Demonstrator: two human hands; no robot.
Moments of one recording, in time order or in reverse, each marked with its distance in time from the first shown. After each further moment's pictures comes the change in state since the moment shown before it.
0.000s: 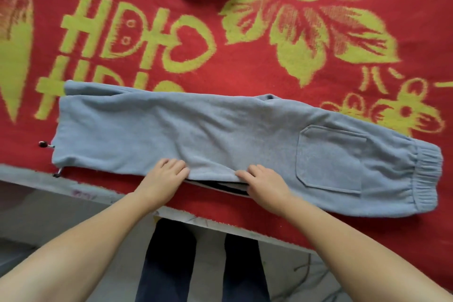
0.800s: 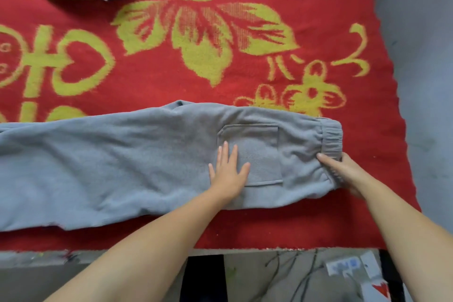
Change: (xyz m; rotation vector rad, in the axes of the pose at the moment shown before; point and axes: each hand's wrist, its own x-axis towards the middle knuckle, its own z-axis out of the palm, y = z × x) left_hand 0.217 0.240 -0.028 -0.943 -0.343 -0.440; right_hand -0.203 0.247 -0.031 1.271 0.493 1.054
